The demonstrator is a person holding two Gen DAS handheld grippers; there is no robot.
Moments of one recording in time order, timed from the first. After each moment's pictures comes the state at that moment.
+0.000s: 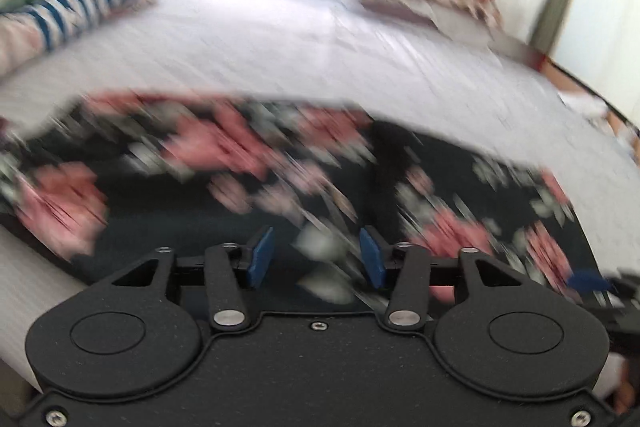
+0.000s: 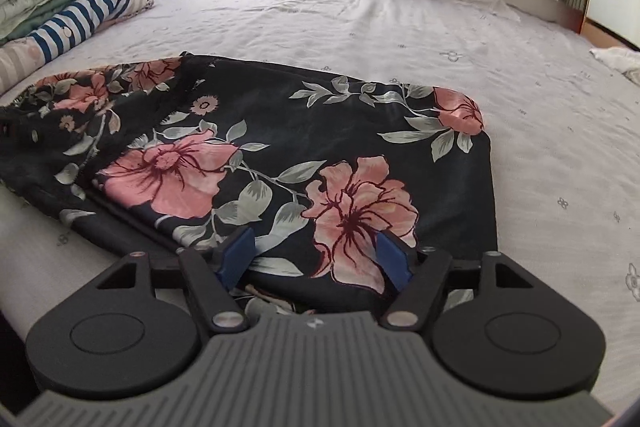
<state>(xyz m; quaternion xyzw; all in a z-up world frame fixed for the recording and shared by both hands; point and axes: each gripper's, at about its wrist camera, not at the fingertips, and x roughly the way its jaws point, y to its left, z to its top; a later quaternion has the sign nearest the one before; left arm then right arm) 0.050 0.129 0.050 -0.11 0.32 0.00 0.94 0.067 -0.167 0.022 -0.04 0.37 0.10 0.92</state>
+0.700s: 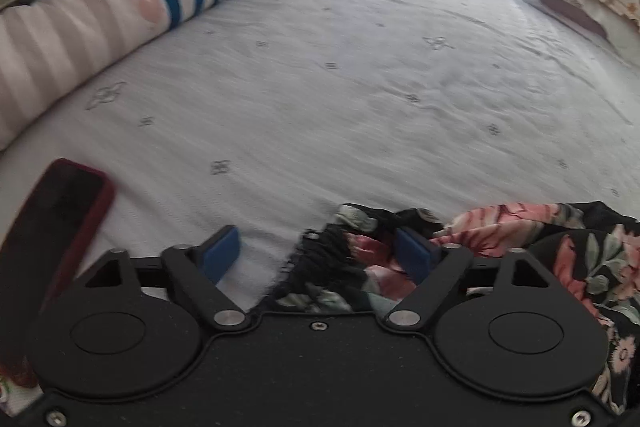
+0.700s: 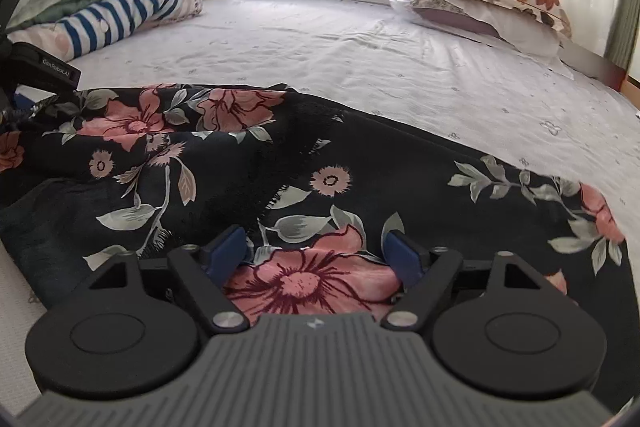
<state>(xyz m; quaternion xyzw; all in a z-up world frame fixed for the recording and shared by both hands) 0.192 0.310 0.013 -0.12 0.41 0.17 0.89 0.122 -0.046 0.001 -0.08 0.31 0.14 0.94</state>
